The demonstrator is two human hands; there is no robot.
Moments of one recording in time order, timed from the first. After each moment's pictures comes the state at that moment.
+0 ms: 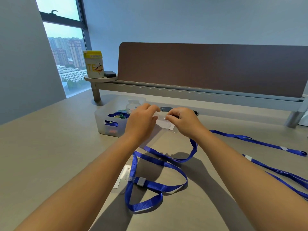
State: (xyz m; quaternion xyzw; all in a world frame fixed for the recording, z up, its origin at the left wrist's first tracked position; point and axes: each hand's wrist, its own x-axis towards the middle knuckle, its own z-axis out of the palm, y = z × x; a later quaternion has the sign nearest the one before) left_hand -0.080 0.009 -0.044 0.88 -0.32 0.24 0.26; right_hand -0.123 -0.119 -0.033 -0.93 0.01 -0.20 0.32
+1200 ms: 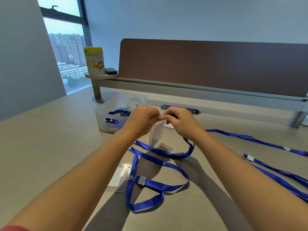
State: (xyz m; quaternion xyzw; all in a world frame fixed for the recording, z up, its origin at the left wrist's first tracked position) left_hand -0.070 0.015 -0.037 0.88 -0.36 0.16 0.26; right_hand -0.117 -0.112 -0.040 -0.91 -0.01 -0.19 0.36
